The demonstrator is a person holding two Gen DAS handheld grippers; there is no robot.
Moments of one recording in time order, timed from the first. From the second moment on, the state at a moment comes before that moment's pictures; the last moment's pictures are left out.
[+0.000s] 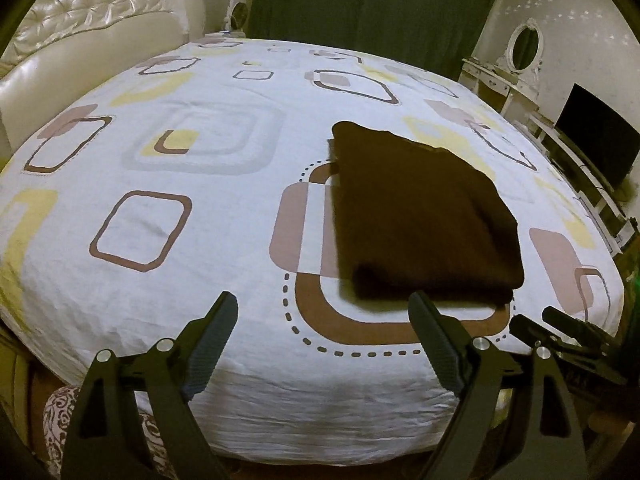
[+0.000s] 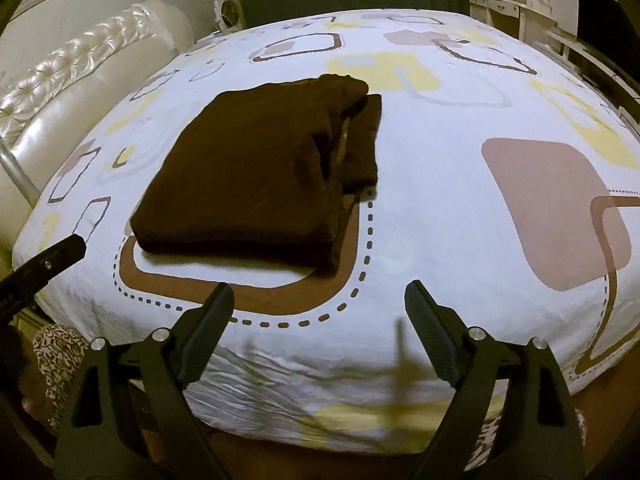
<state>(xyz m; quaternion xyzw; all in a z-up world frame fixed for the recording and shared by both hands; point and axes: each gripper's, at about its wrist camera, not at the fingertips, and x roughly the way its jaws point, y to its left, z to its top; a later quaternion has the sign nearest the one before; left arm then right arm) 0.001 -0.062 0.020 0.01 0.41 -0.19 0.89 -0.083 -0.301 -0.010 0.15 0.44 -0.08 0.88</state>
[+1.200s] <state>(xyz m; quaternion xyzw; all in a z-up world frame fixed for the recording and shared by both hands) -0.002 -0.068 0.020 0.05 0.41 -0.16 0.89 -0.083 -0.301 -0.019 0.17 0.44 -0.08 0.88</state>
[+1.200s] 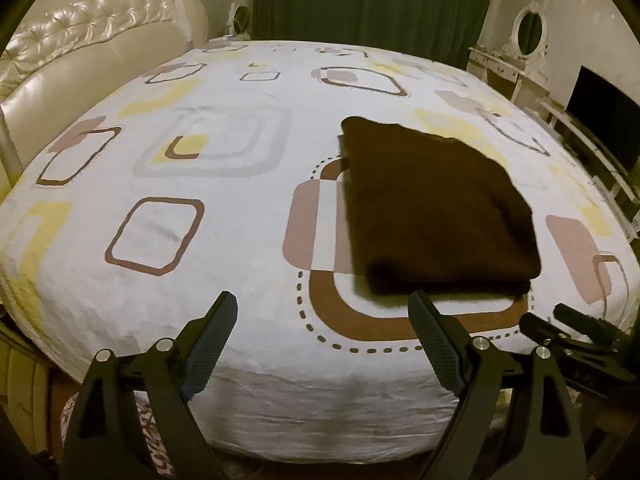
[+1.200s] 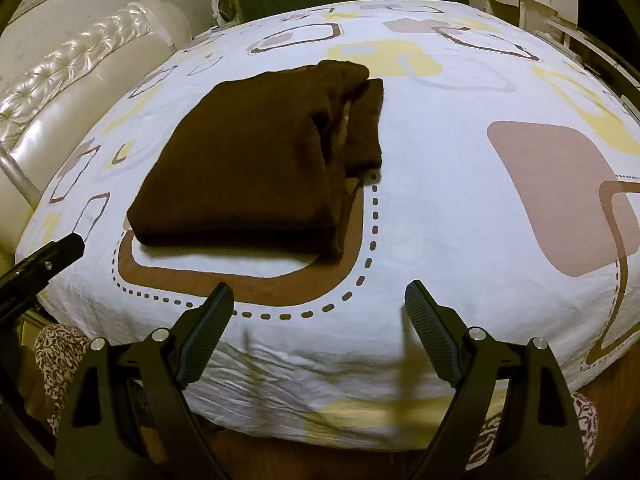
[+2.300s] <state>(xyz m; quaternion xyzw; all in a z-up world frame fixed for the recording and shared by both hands) -0.007 -0.075 0.024 0.06 0.40 -0.17 0.90 -0.083 -0.300 -0.022 0.17 0.45 -0.07 0.87</state>
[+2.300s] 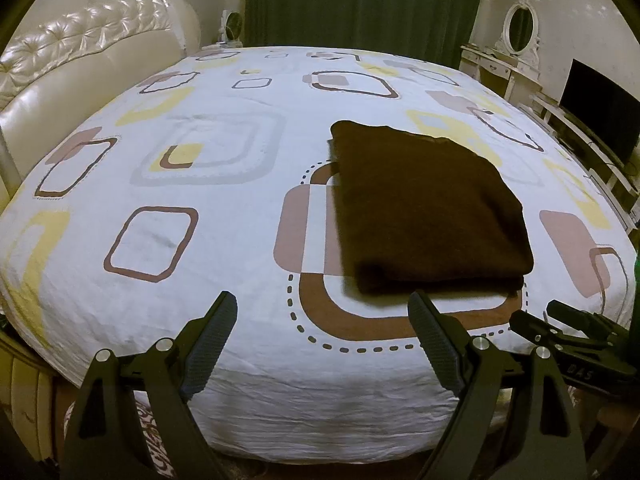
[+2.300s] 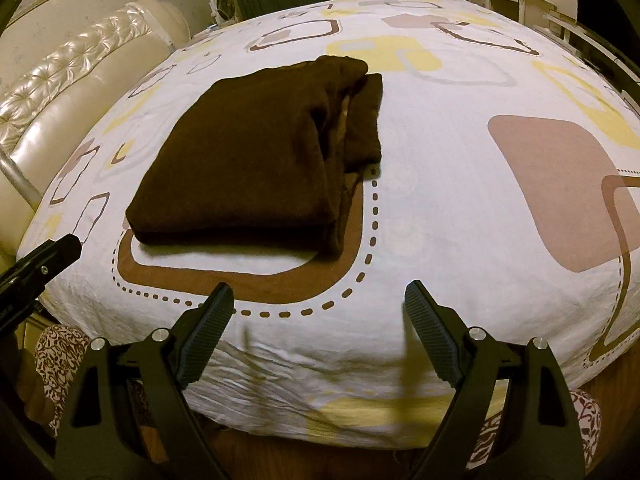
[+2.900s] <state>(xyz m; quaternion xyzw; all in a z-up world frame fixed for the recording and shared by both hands) -0.010 -0.079 0.027 0.06 0.40 -0.18 0.90 -0.083 -0.300 -0.022 0.18 0.45 -0.07 0.87</state>
